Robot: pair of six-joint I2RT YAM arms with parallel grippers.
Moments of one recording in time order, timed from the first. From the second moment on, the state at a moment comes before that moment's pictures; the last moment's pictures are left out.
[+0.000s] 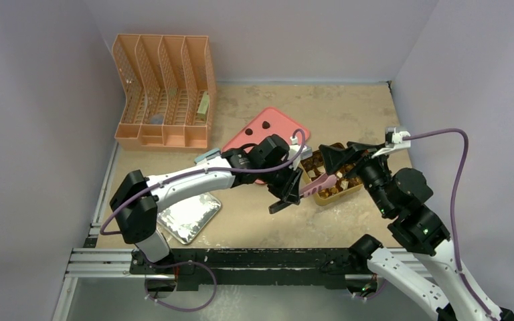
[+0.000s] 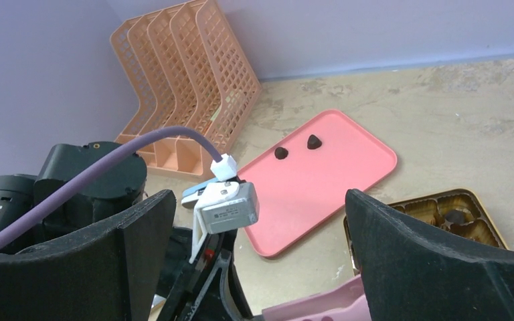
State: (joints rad) left arm -0.99 1.65 1.33 -0.47 0.41 -0.44; right arm 0.63 0.53 0.91 -0.38 0.28 0.41
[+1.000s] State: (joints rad) left arm -1.02 1.79 1.32 -0.44 0.40 -0.44; right arm 0.63 0.50 0.91 -0.38 0.30 0.41
